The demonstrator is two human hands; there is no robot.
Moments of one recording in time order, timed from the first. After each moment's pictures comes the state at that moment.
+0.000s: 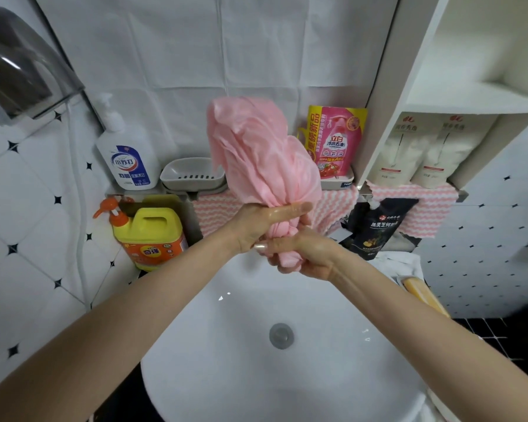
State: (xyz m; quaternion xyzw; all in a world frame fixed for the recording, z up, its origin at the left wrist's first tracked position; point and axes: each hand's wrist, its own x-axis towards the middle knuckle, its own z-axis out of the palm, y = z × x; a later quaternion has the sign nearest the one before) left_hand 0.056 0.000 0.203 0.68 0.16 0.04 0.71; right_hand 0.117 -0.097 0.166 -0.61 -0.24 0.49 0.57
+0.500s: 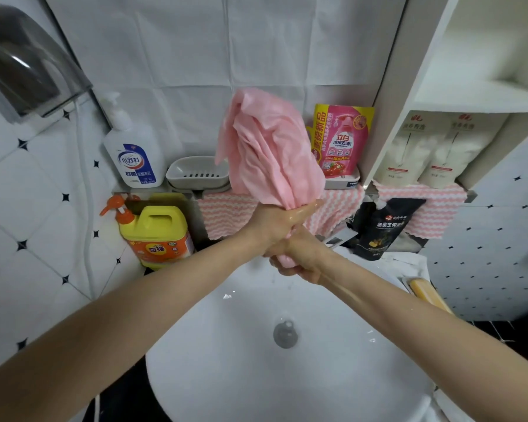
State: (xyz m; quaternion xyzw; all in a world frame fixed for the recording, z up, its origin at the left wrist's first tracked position) left_hand 0.066 -0.016 0.192 0.72 0.22 0.15 0.64; right_hand 0.103 -0.082 0.164 -0.71 -0.23 0.43 0.51
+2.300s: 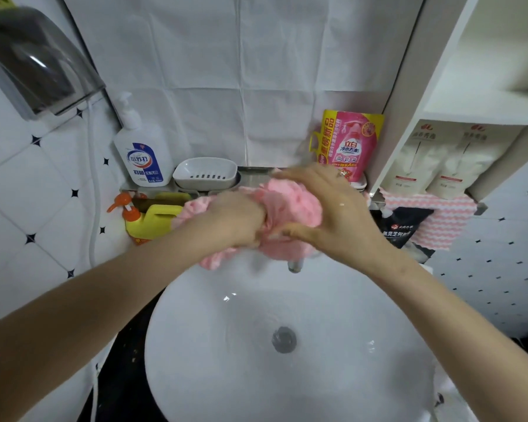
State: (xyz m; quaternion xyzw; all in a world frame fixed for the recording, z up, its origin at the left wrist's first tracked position) left_hand 0.044 0.030 0.217 0.97 0.18 -0.04 0.14; right_hand 0.125 -0.117 0.226 -0.71 -0.59 -0.12 0.37
